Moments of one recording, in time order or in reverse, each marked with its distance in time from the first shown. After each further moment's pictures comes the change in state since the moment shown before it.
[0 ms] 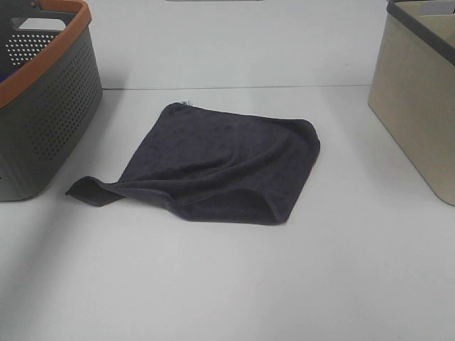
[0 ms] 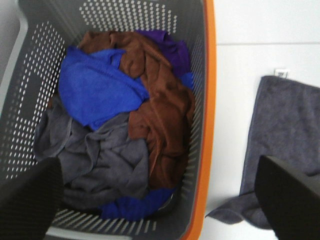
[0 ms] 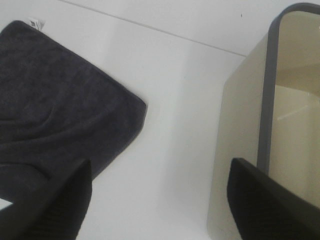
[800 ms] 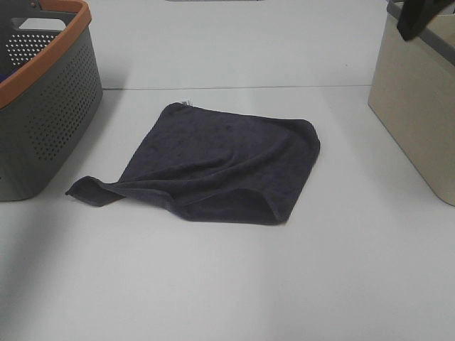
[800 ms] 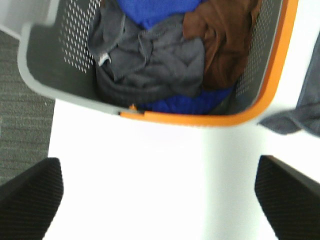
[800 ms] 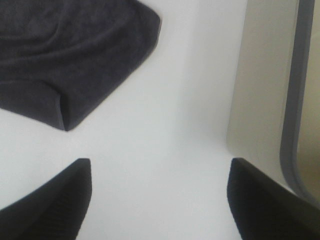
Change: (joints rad) left arm 0.047 -0.365 0.487 0.096 0.019 -0.013; right arm 0.000 -0.213 0.351 0.041 0.036 0.034
